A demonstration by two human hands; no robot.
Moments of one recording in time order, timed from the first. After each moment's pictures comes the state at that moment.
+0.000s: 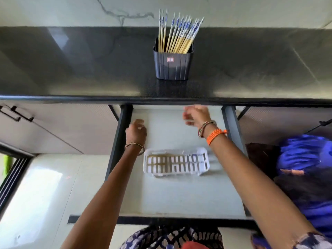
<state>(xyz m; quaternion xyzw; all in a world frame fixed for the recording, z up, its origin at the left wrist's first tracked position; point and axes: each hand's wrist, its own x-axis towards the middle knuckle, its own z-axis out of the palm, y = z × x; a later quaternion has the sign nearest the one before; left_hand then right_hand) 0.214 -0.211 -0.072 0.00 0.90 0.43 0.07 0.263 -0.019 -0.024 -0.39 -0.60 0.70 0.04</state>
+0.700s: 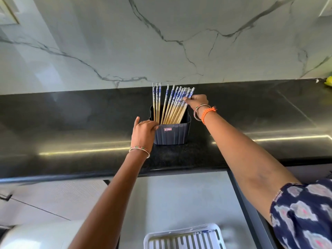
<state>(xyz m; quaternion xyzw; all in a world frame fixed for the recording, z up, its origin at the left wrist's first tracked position) 0.044 -0.103 0.044 0.31 0.90 0.29 -0.11 0.048 0.114 0.079 -0.35 -0.77 0.50 0.17</state>
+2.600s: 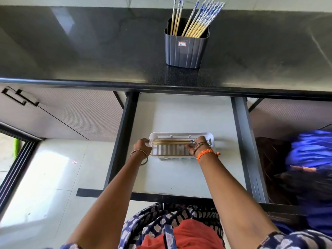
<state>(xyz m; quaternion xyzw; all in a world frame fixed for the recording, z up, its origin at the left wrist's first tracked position) 0.247 -0.240 -0.149 -0.07 0.90 0.31 0.28 0.306 -0.049 -0.162 -0.61 -0.27 0.74 0.02</state>
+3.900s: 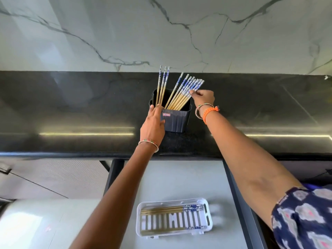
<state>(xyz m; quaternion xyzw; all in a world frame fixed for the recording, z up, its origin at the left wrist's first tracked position) 0.081 -0.078 0.024 0.26 0.91 0.33 -0.05 0.066 0.116 0.044 -0.36 -0.75 0.49 0.25</state>
